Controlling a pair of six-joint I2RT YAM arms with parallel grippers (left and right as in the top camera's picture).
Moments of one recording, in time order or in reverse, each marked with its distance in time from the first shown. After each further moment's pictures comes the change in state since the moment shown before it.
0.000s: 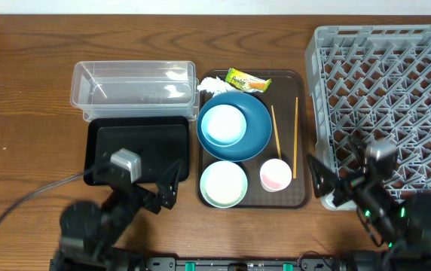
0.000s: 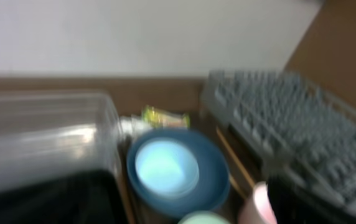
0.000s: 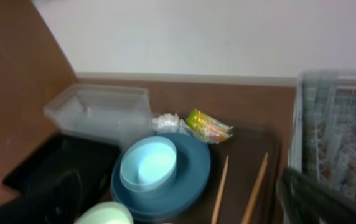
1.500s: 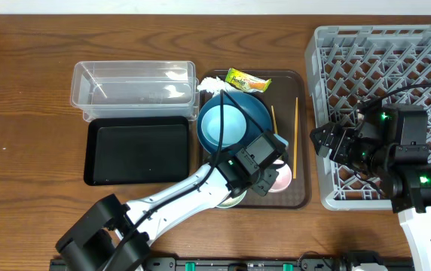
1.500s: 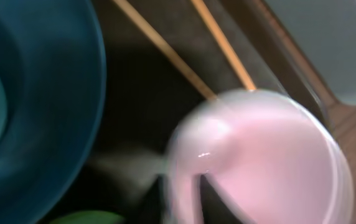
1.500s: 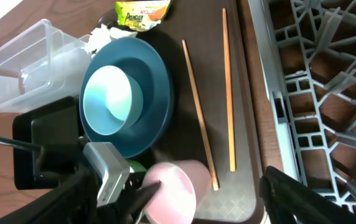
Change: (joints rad) left arm -0.739 1.288 0.437 0.025 -0.313 -0.089; right arm 0.000 0.559 0.367 -0.441 0.132 0.266
